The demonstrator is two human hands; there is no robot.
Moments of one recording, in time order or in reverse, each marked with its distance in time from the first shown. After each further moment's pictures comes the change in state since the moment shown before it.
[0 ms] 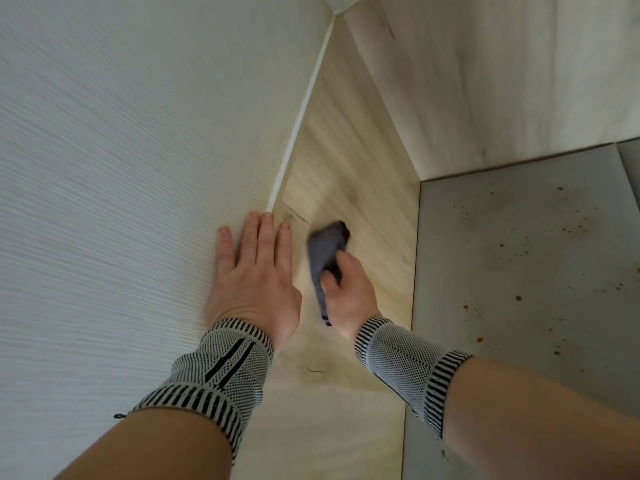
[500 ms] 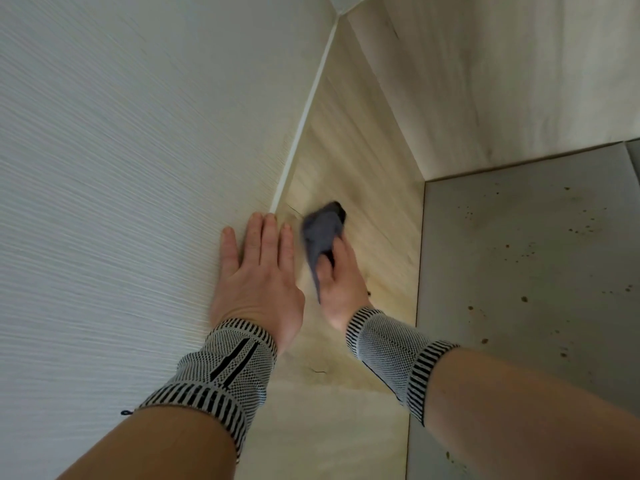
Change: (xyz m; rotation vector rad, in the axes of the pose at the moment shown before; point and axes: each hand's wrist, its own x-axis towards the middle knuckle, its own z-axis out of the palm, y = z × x) left_hand -0.001 0.000 -0.001 0.005 0.002 0.004; right_hand 0.016 0.003 0.017 0.073 0.000 -0.107
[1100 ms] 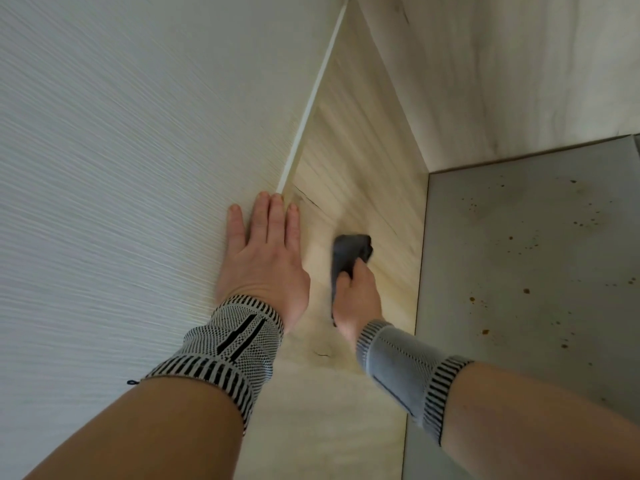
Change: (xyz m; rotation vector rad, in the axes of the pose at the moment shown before) left_hand 0.002 -0.001 0.003 0.024 0.005 -0.004; right_hand -0.029 0.017 0.001 -0.014 0.049 0.384
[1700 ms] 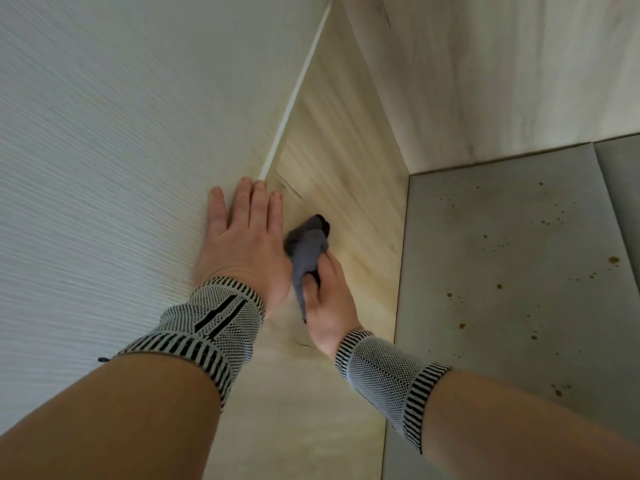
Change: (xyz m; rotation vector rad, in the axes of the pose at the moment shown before) left_hand -0.001 0.000 0.006 0.042 0.046 0.014; right_hand -0.030 0.006 0.001 -0.023 -0.047 -0.404
